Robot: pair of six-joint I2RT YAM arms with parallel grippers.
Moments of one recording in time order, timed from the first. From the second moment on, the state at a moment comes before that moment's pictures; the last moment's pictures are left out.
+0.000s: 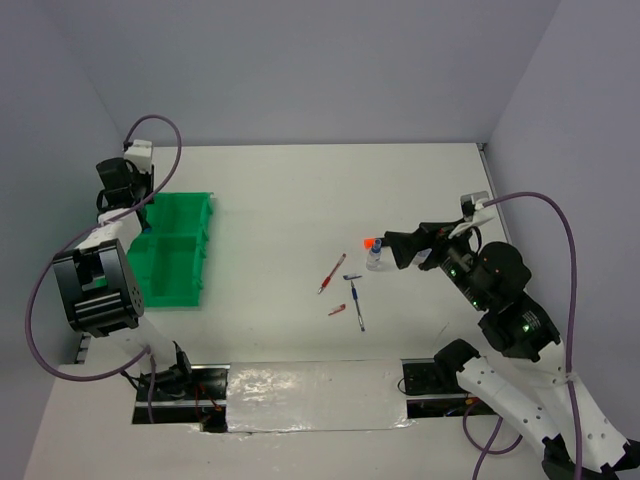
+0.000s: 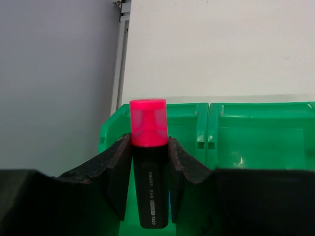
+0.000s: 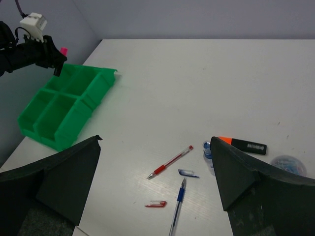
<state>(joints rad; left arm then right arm) 0.34 1.67 1.10 0.15 0.07 0.36 0.54 0.54 0.87 -0.40 0.07 0.34</state>
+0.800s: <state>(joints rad) 0.40 1.53 1.50 -0.19 -0.06 -0.28 0.47 0.89 1.00 -0.42 0.27 0.34</state>
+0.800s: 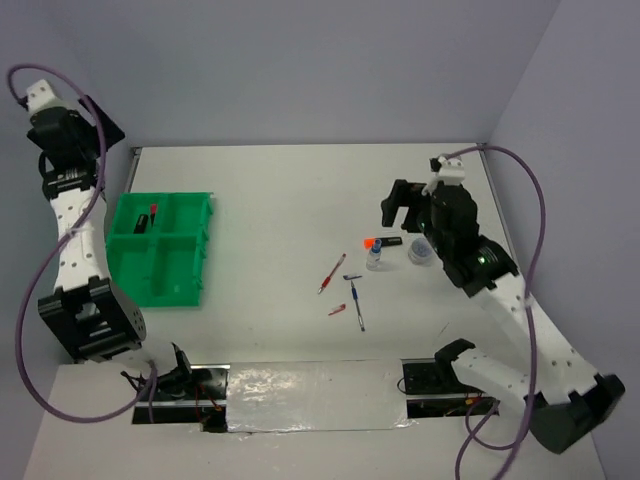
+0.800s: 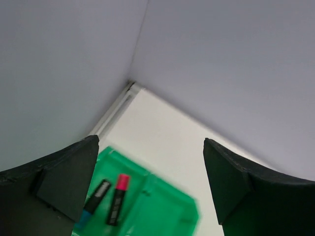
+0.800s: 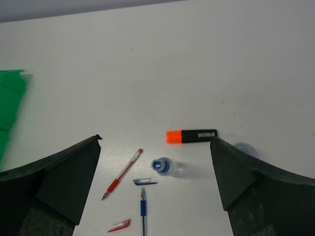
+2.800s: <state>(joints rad) 0.06 0.87 0.94 -0.51 -0.01 -0.40 0.35 1.99 1.39 -0.70 0.38 1.11</state>
